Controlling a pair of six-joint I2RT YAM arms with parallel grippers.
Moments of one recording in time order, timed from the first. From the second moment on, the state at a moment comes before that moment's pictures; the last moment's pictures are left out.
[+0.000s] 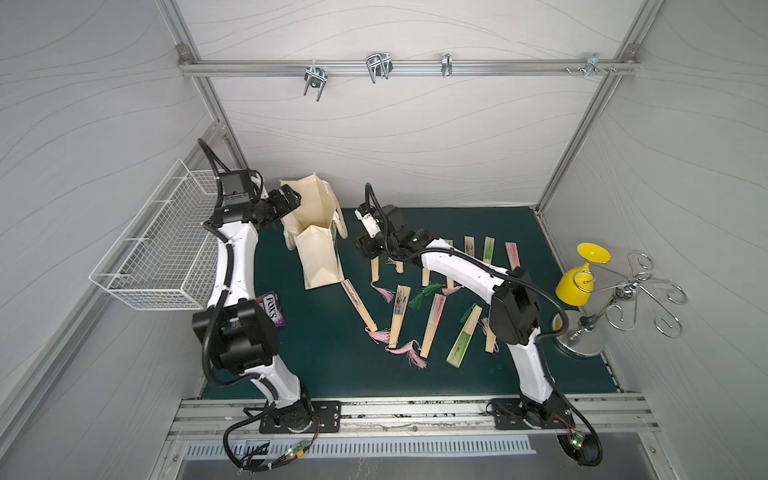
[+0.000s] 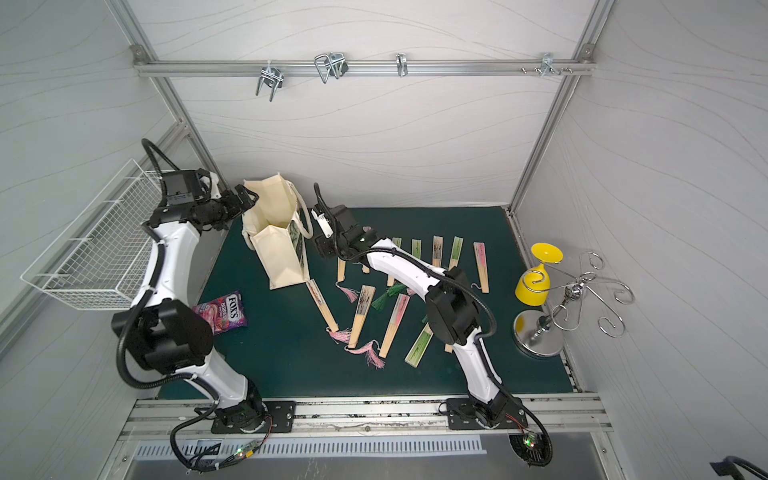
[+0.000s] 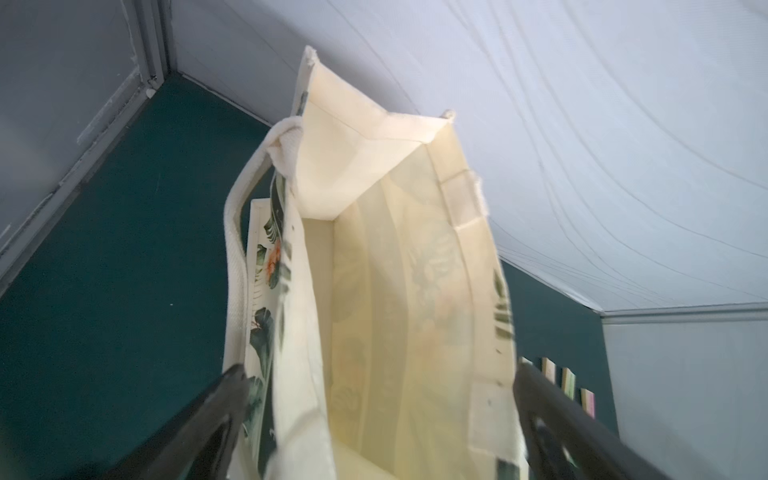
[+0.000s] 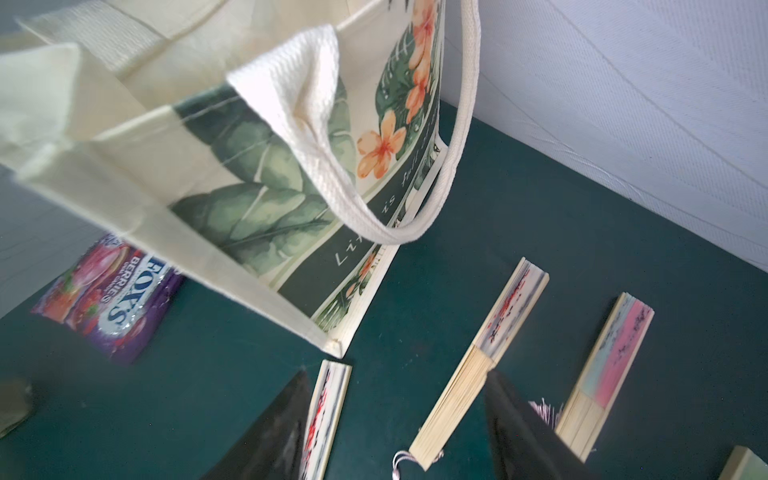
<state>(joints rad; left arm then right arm) 0.30 1.64 1.72 -0.74 0.38 -0.40 0.87 2.09 1.89 -0.35 -0.05 0.09</state>
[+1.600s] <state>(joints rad) -0.03 1.14 0.41 0.13 -0.27 -0.17 0.26 1.03 0.56 -0.04 0.42 0.23</state>
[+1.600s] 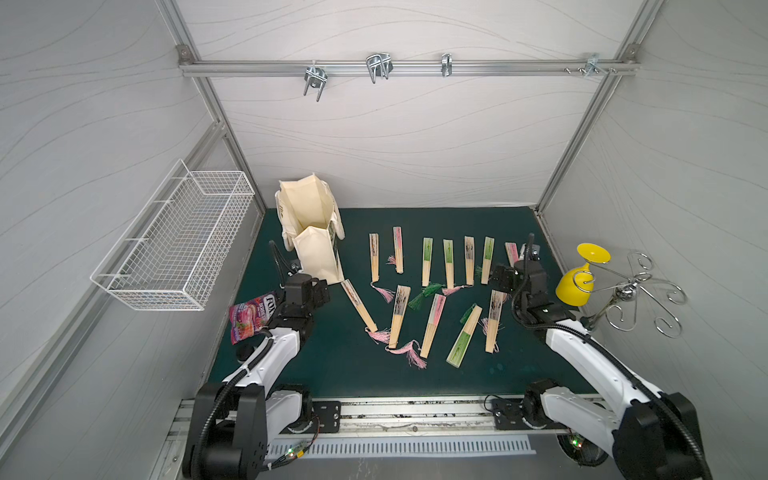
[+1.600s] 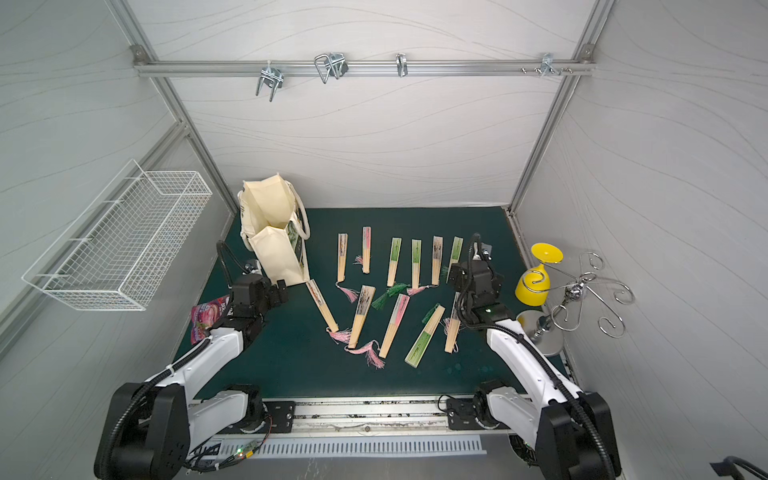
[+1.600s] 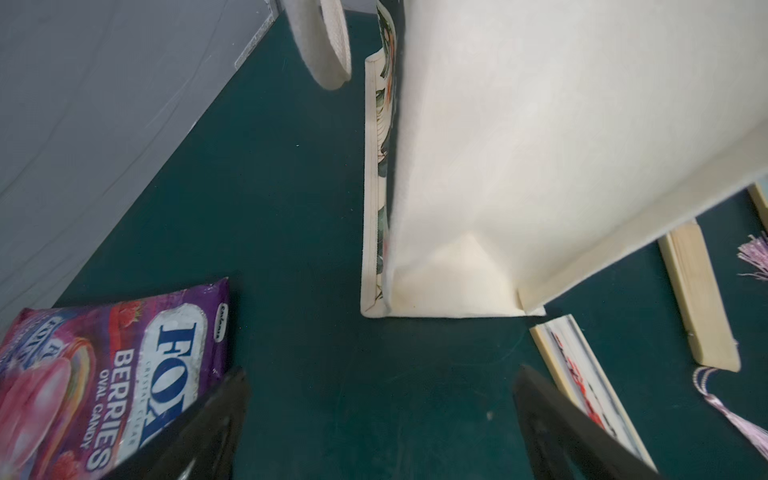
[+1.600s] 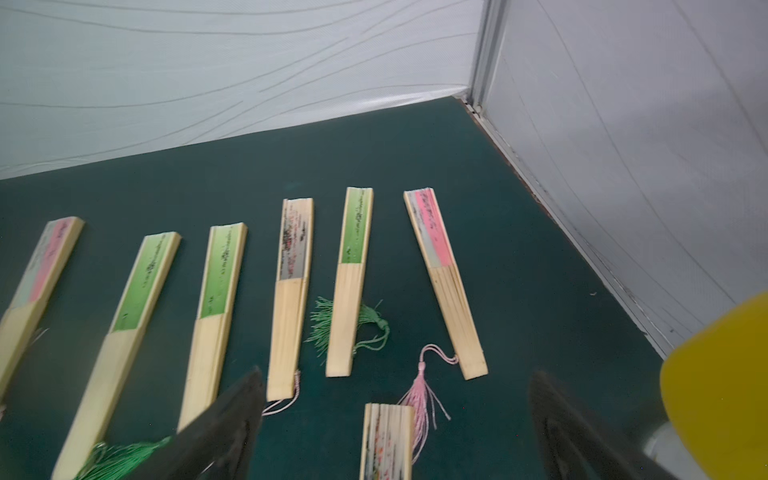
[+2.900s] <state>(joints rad) 0.09 1.54 0.39 0.75 0.05 -0.11 0.06 1.57 0.37 0.74 -0.07 0.04</state>
